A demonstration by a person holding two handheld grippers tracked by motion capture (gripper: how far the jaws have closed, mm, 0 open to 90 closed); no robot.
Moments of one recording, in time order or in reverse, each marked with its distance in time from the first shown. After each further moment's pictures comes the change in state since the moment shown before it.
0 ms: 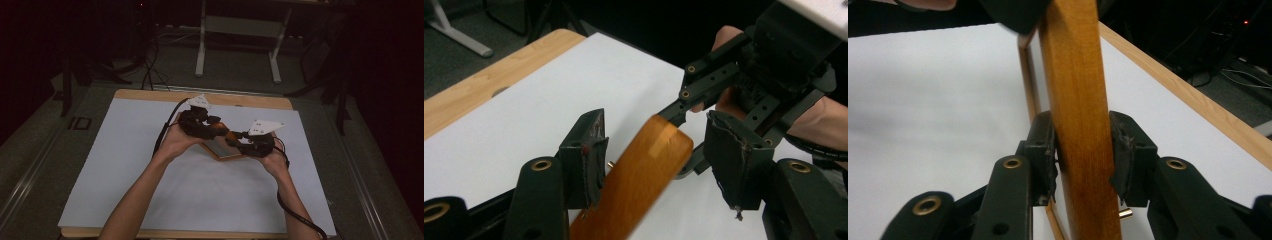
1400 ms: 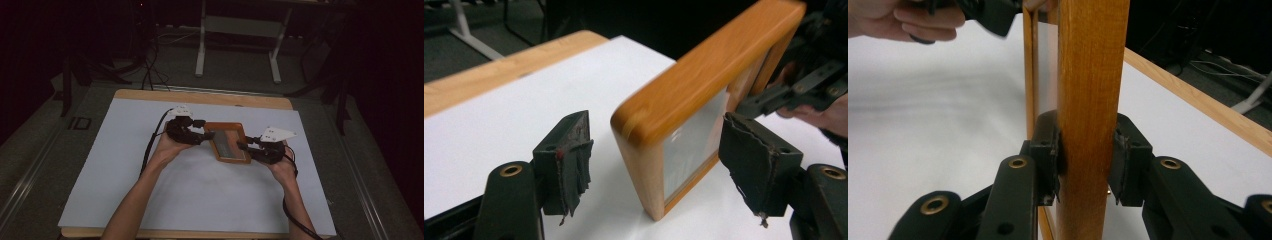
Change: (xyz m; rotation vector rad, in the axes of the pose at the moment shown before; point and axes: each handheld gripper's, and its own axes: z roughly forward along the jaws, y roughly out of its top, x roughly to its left) left arm 0.038 -0.063 0.013 -0.092 0.010 -0.064; right arm -0.001 -0.030 -0.023 -0.019 -0.096 0.053
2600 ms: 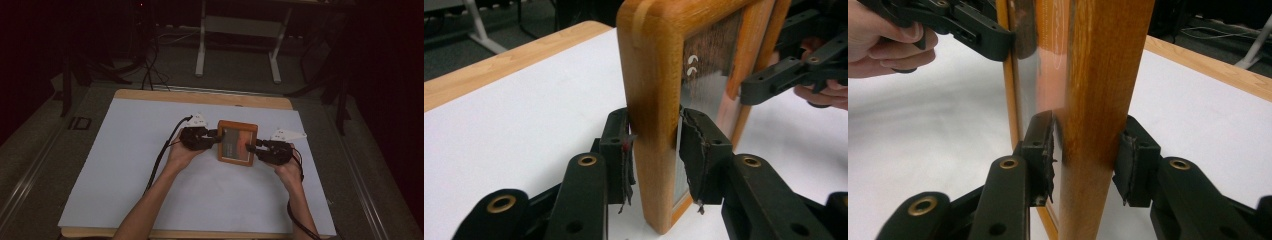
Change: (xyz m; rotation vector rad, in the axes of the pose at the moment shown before) left arm -0.021 -0.011 0.032 0.004 0.078 0.065; right arm -0.019 -0.026 -0.010 0.028 -0.027 0.162
